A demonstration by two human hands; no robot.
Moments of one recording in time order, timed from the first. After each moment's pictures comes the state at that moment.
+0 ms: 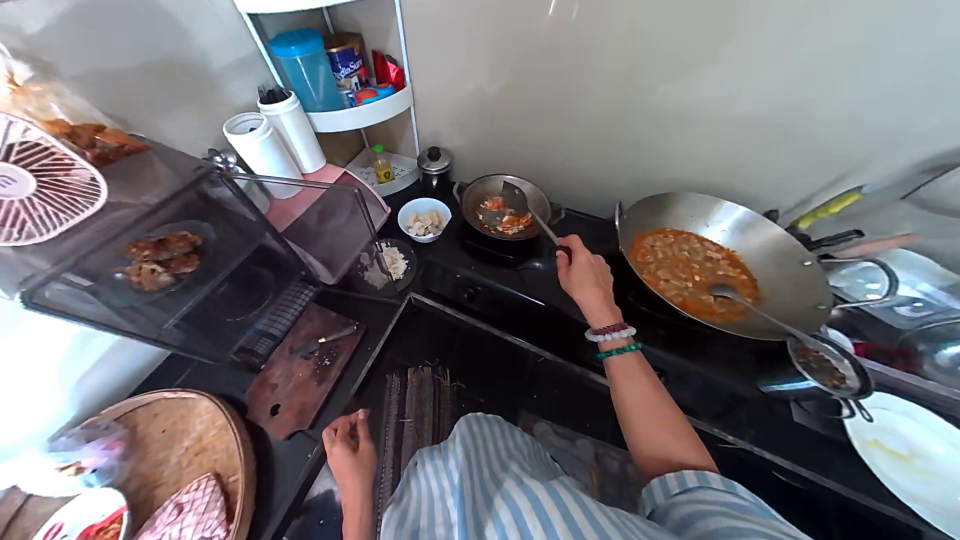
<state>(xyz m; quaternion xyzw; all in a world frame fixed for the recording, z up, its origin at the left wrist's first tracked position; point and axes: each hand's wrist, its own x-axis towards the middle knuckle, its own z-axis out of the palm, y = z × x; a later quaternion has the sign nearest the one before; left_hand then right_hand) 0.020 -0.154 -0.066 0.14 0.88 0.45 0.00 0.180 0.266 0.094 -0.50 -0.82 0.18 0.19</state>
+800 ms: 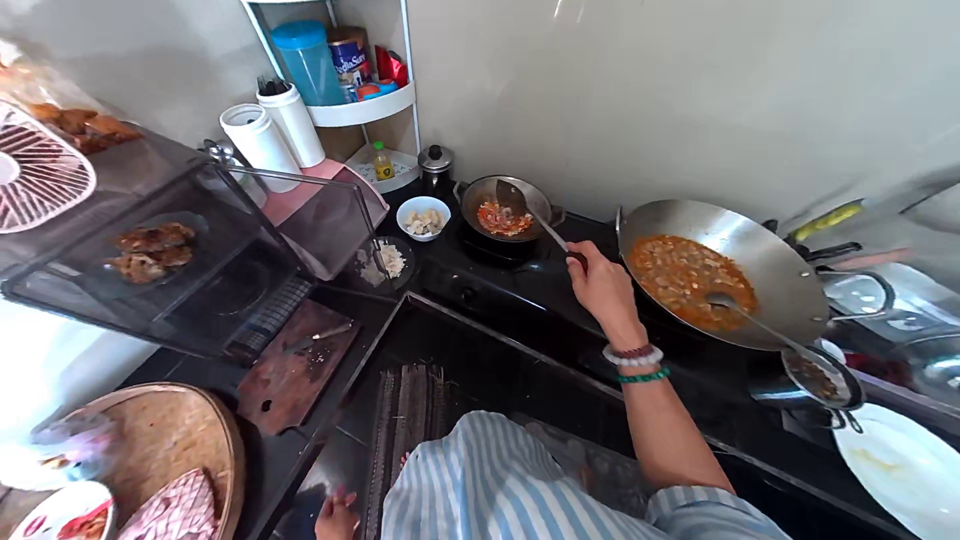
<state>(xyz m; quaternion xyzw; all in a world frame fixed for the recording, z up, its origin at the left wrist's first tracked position) 0.062 -0.254 -0.187 -0.18 0.83 0.49 0.22 0.207 0.260 0.113 -0.47 -0.84 0.15 0.21</state>
